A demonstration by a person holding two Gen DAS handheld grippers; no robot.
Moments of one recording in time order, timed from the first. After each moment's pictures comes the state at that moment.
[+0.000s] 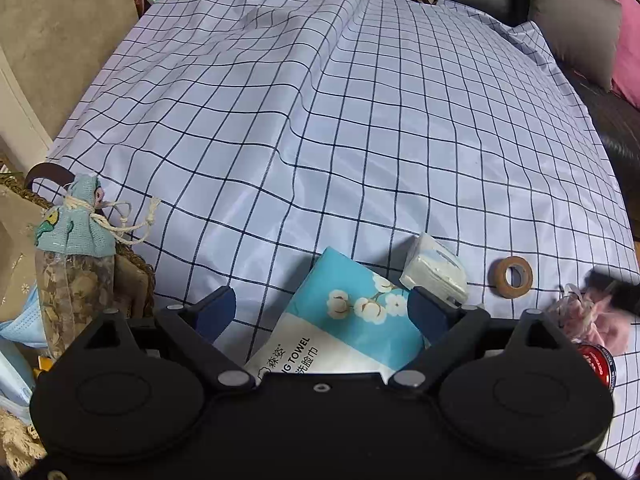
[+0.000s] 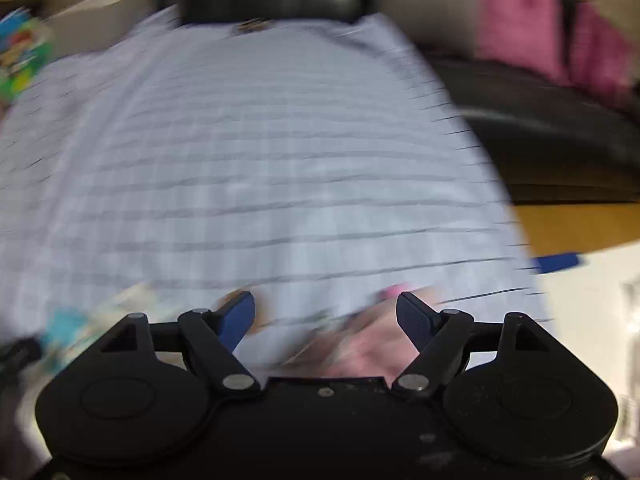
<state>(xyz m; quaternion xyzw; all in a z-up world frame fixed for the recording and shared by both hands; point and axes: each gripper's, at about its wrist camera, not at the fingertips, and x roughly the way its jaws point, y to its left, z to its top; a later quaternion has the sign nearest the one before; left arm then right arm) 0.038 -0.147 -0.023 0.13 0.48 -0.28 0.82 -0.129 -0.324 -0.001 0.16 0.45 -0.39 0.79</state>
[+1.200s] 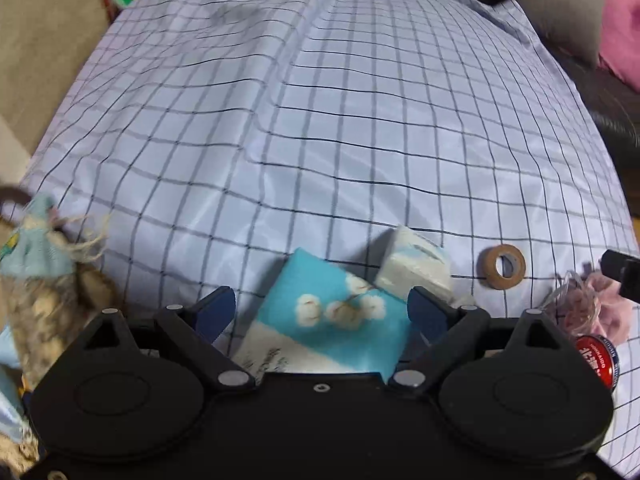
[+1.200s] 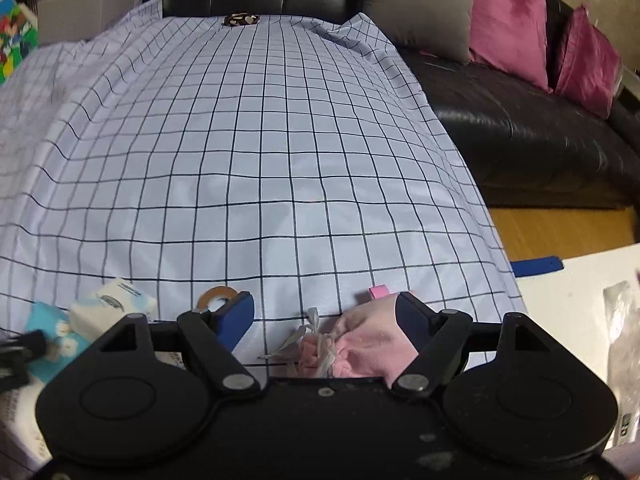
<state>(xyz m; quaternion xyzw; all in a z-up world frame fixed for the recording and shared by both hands) 0.033 -0.170 -0.034 0.16 0.48 -0.30 0.81 -0.136 -0.345 -0.004 0.14 0.45 -0.44 0.77</state>
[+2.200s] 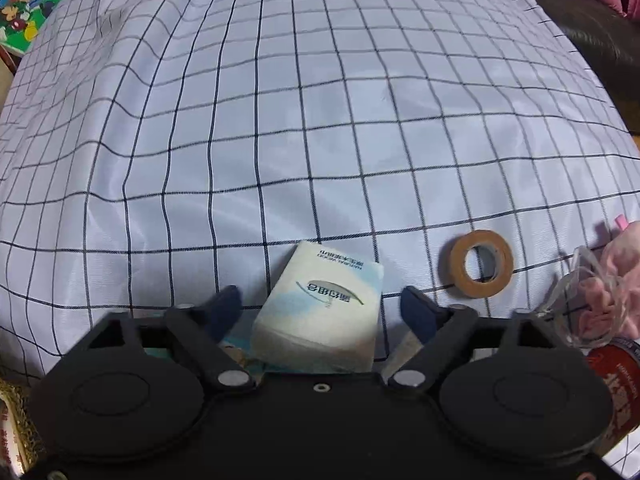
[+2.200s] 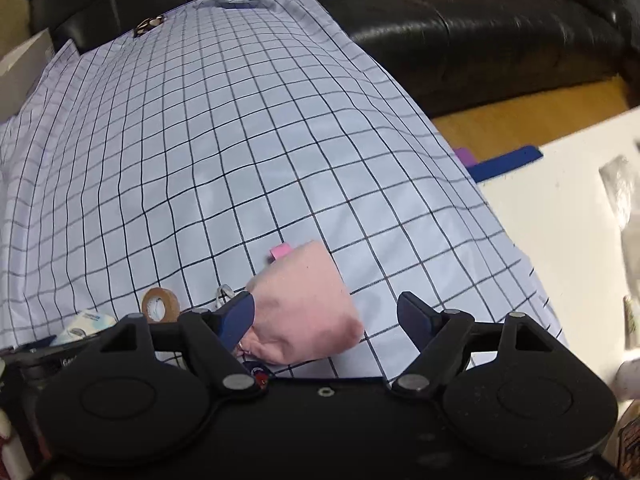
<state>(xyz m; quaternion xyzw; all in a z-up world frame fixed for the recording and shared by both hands) 0.018 -0.269 -0.088 0.26 0.48 -0.35 0.76 -0.220 -0.402 -0.007 0.29 0.43 -0.48 0.71</state>
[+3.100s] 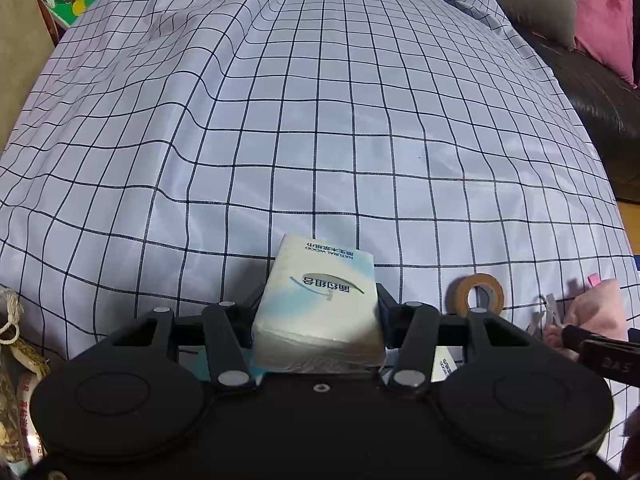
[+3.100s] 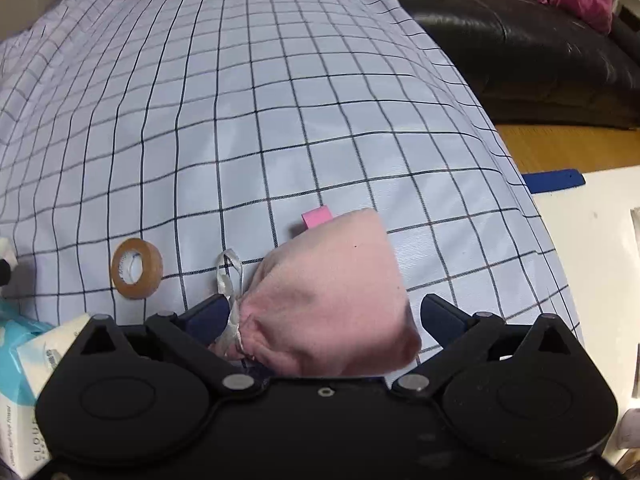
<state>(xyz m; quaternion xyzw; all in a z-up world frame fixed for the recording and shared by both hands) 0.042 -0.224 -0.050 0.17 0.48 -0.35 0.79 -0.177 -0.406 -0.080 0.22 0.50 -0.44 0.72</state>
